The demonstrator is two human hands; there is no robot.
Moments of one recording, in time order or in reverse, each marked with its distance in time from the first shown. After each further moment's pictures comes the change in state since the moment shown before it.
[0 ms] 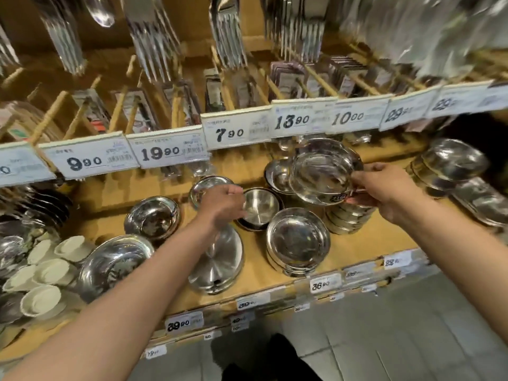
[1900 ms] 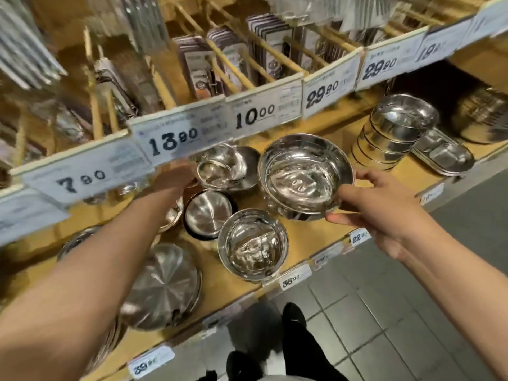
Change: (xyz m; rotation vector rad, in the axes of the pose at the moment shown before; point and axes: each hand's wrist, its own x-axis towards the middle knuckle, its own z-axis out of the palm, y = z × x) left_hand 0.098 0.052 0.054 0.469 0.123 -0.077; right_hand -0.030 0.025 -0.057 0.329 0.015 0.148
